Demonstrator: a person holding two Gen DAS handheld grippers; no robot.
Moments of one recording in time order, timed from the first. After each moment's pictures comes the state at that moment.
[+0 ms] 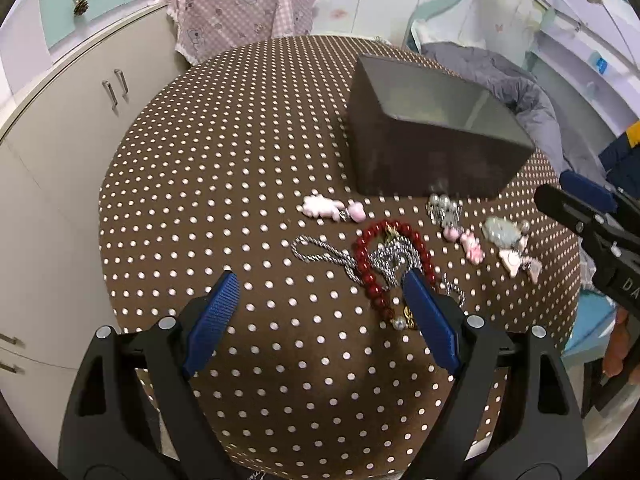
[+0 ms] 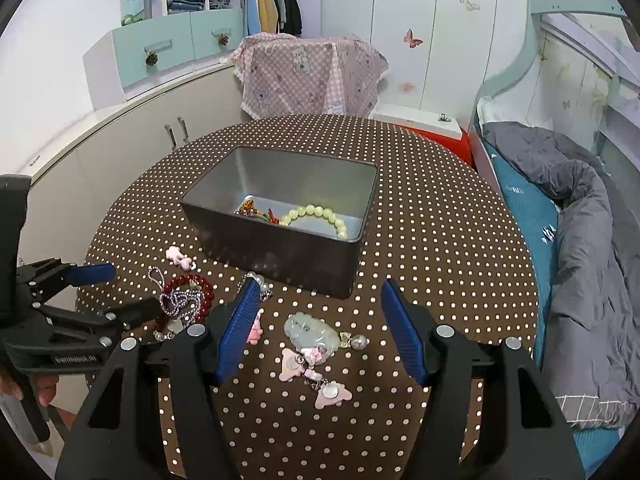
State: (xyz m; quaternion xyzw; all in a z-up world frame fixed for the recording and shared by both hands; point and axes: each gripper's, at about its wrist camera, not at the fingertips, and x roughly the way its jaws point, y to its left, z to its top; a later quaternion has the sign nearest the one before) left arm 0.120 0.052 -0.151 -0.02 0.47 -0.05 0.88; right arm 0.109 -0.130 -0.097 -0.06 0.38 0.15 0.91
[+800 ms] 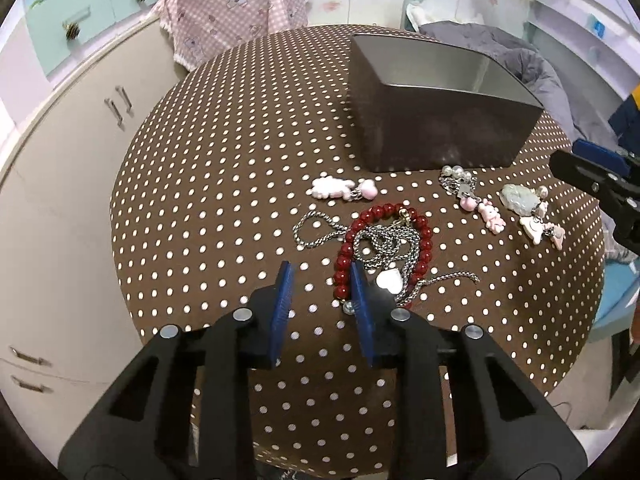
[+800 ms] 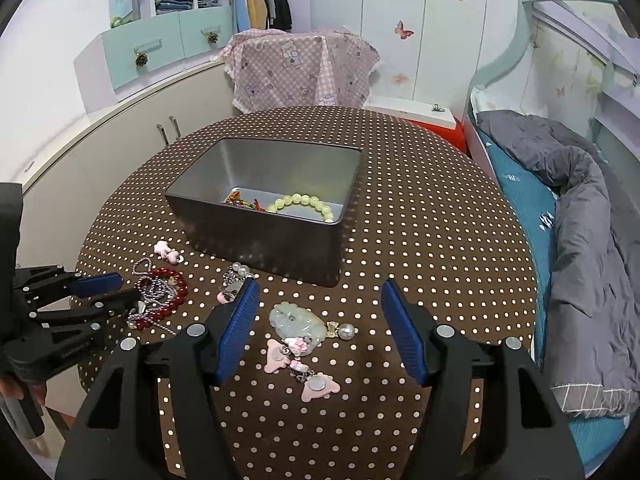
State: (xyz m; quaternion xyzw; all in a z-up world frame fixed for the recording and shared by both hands) left arm 0.114 0.053 -0.155 0.03 0.47 -0.04 0.88; right arm 0.113 -0.142 -0.103 -0.04 0.39 0.14 0.91
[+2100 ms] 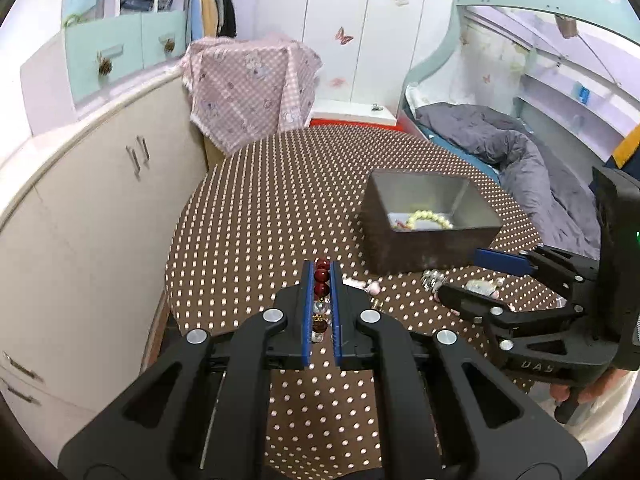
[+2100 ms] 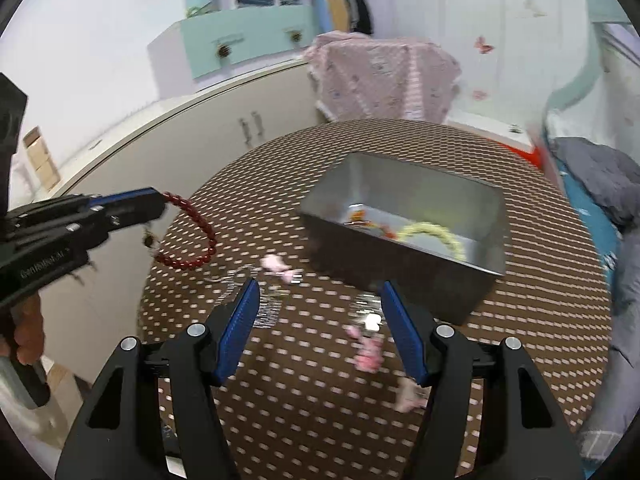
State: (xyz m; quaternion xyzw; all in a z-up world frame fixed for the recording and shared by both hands) left arm 0.092 0.089 -0.082 -0.03 0.35 -0.05 0.93; right arm 0.114 -0.069 -0.097 -0.05 0.38 0.29 0.88
